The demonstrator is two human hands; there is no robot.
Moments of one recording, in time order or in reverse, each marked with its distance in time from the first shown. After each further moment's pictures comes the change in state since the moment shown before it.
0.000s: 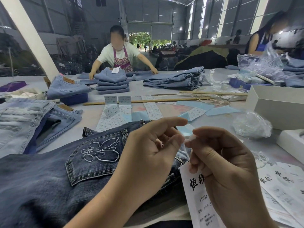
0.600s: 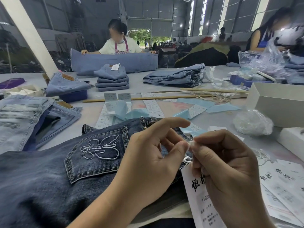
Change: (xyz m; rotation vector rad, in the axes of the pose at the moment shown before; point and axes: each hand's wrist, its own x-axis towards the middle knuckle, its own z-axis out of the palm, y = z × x) left_hand -0.006 -0.003 0.003 0.046 -0.030 0.012; right_hand -0.006 0.003 0.000 -0.114 0.062 -0.031
